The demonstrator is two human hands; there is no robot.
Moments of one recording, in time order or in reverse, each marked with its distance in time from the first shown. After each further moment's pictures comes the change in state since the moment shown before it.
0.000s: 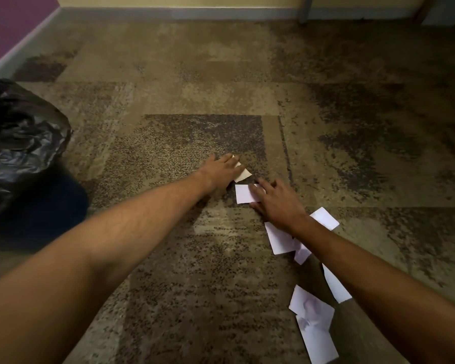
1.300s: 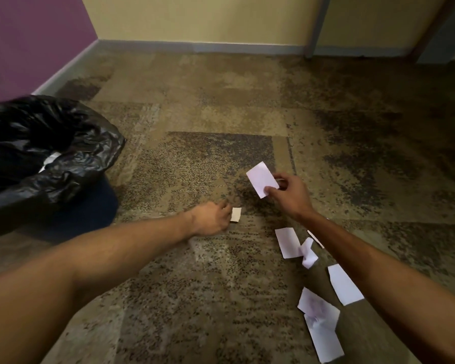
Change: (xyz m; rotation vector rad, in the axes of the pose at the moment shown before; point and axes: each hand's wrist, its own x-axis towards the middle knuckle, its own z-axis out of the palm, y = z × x) left_hand -0.101 0.012 0.037 0.207 0.105 0.270; right_hand -0.001 -0.021 -0.070 1.094 0.288 0.469
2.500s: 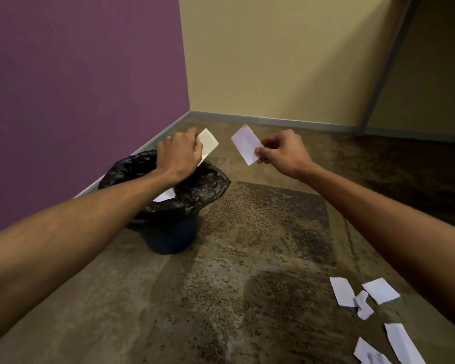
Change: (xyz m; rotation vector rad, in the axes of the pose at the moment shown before) left_hand -0.257 -0.130 -0.141 -0.224 0.815 -1.210; right_hand -0.038 -0.295 0.030 -0.133 -0.116 -0.582
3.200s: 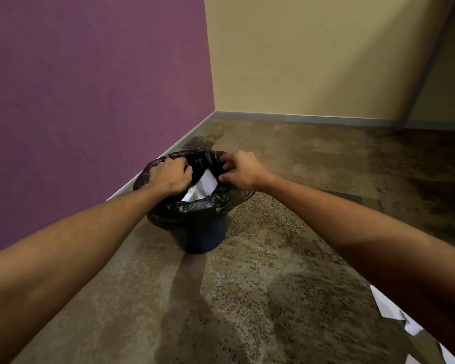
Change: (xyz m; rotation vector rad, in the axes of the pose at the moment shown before) left_hand -0.027 -0.100 0.011 0.128 -0.394 -0.194; right_hand 0.017 -0.052 0.126 -0.041 -0.374 -0.075
